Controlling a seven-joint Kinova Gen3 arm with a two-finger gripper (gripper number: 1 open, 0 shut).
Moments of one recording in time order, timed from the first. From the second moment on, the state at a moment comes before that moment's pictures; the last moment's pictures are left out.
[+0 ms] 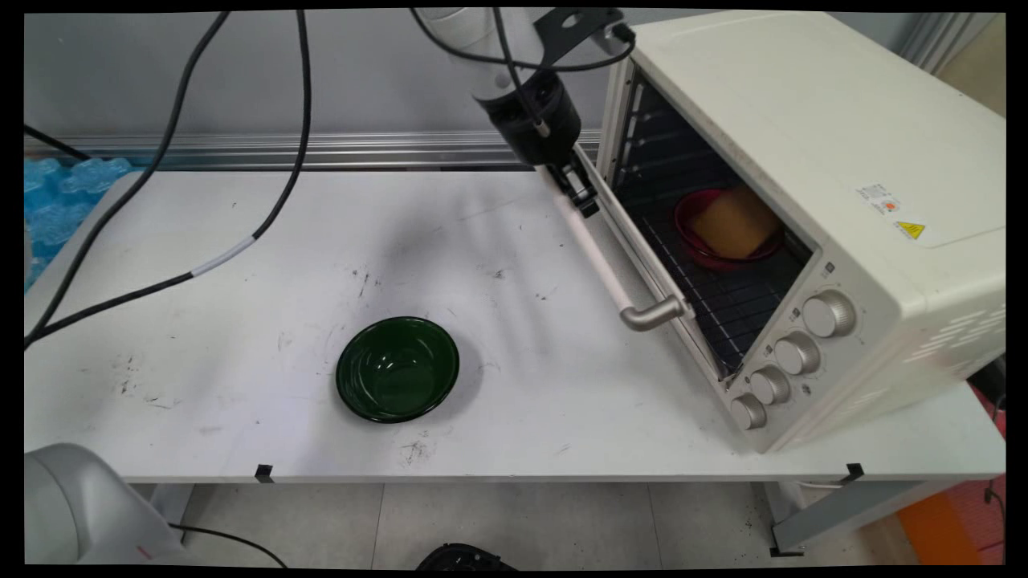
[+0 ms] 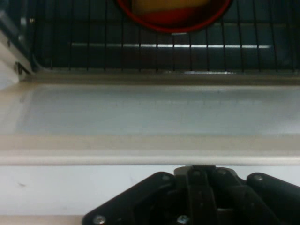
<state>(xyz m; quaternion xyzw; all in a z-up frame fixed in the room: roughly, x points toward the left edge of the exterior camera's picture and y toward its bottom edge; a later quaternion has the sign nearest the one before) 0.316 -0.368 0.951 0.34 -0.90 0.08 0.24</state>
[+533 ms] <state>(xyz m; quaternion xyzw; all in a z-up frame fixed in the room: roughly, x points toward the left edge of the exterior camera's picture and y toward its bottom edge) 0.339 -0.347 0.921 0.35 -0.90 0.08 0.24</state>
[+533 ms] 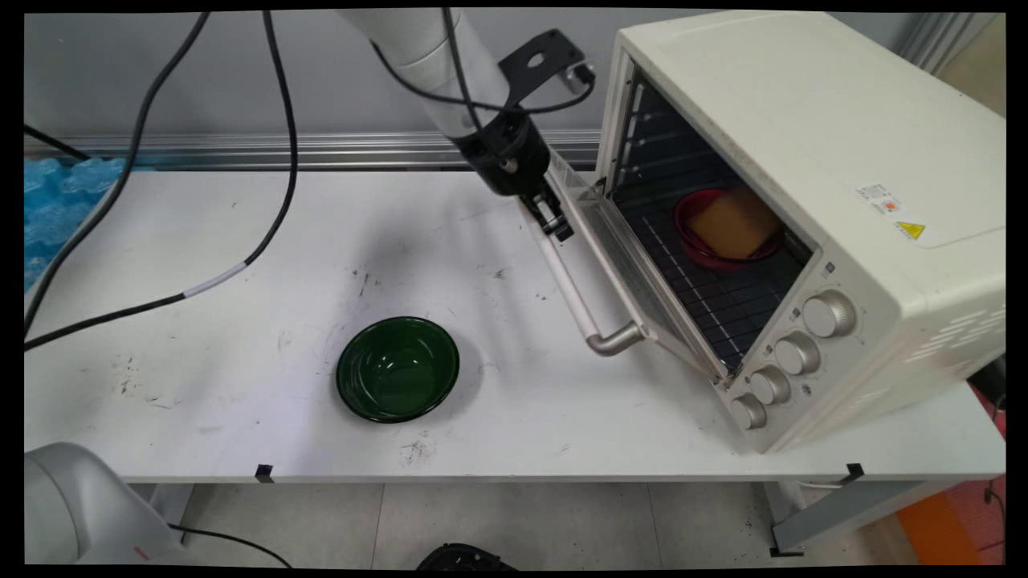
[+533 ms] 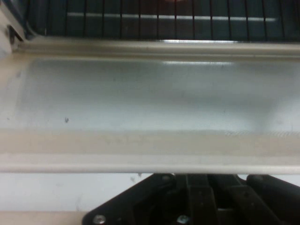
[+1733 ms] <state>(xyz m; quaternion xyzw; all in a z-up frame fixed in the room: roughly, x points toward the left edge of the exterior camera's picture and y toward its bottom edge) 0.375 -0.312 0.846 0.36 -0.89 0.10 0.27</state>
